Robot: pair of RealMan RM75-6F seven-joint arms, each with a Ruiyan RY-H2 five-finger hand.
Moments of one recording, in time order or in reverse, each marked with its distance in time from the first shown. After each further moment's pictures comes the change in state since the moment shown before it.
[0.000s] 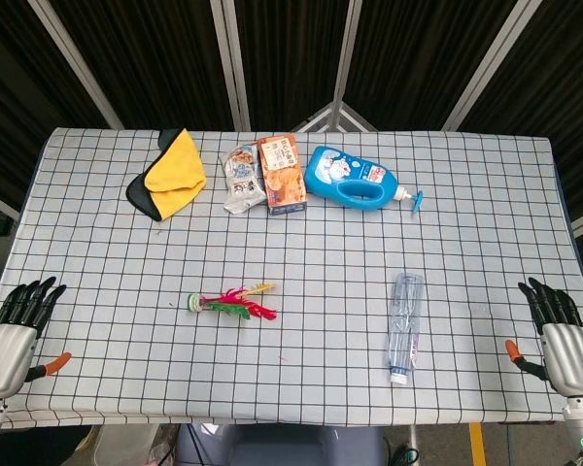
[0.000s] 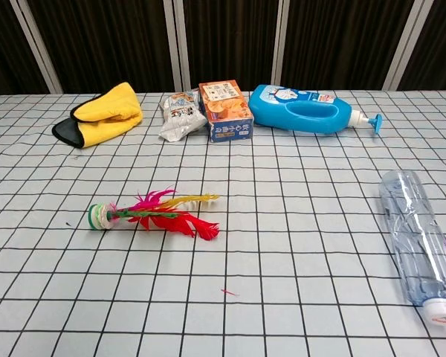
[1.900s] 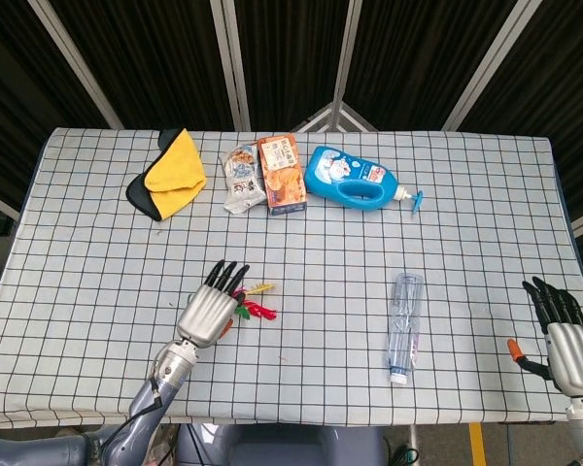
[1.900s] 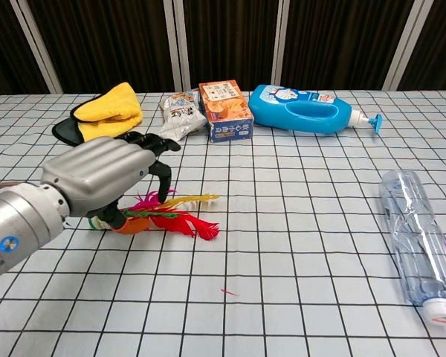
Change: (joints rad) left arm -0.444 -0.619 -0.202 0.023 -0.326 -0.440 0.768; right arm -0.002 0.011 0.003 -0.004 0.003 0.001 0.053
